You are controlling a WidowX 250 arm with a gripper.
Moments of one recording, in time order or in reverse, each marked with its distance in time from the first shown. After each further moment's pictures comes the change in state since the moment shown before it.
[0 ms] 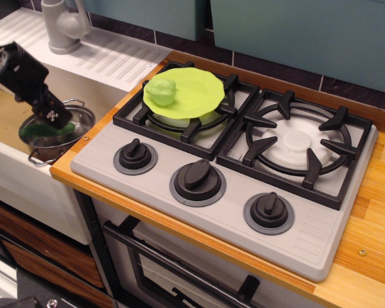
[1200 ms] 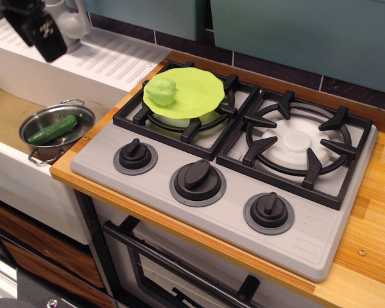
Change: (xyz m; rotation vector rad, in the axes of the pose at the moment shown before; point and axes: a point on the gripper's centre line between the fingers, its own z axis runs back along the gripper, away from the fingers) arm 0.069 -0.035 0.104 0.074 0.220 0.055
